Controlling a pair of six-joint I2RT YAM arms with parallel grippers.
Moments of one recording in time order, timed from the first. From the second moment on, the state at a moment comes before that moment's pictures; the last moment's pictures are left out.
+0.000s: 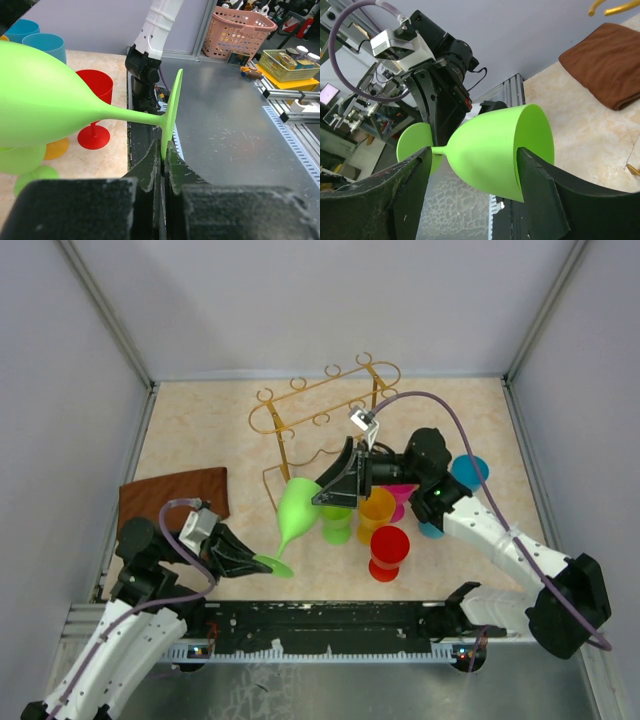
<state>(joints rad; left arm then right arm) -0.47 0.37 0.48 0.14 1.22 -0.39 0.63 1.16 0.86 0.44 -0.98 0.80</state>
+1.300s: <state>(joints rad) -0.48 0.29 0.50 -0.04 1.20 -0.20 0.68 1.10 0.84 0.57 -1.11 0.81</state>
